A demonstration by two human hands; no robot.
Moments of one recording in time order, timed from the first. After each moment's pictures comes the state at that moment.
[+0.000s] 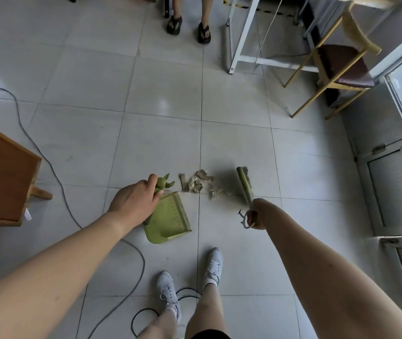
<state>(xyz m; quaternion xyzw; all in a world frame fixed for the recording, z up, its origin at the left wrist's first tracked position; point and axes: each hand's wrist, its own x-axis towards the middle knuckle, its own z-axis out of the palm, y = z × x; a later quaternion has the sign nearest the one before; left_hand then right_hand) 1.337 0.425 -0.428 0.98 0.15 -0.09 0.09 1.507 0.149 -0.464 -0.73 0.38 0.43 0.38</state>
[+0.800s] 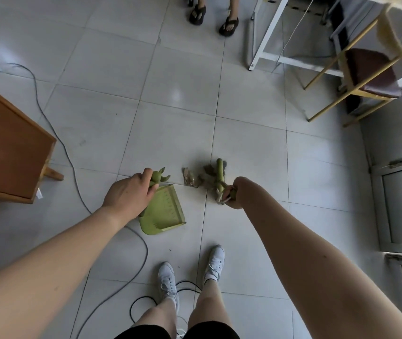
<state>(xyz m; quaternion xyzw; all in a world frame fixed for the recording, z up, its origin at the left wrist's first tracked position) 1.304 0.463 -0.439 0.98 0.19 -0.07 0.08 1.502 0.265 -0.441 -0.63 0.41 0.47 0.47</state>
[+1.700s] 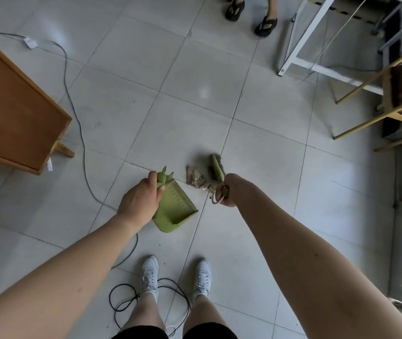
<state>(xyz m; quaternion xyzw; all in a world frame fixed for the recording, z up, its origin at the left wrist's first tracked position) 1.362 0.377 -0.458 0.92 0.35 -0.05 0.18 1.569 0.262 -0.452 -0.72 0.26 0.54 0.36</state>
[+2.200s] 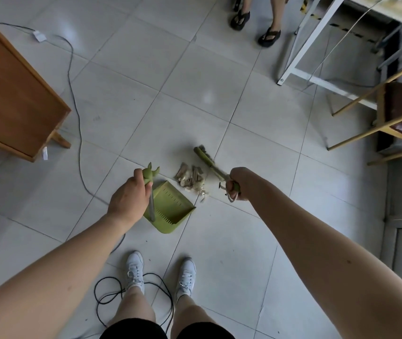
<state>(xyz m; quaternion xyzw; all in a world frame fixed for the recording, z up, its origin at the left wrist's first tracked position) 1.364 0.328 -0.460 0.88 0.44 0.01 0.19 1.618 0.210 -0.427 -0.78 0.12 0.55 0.27</state>
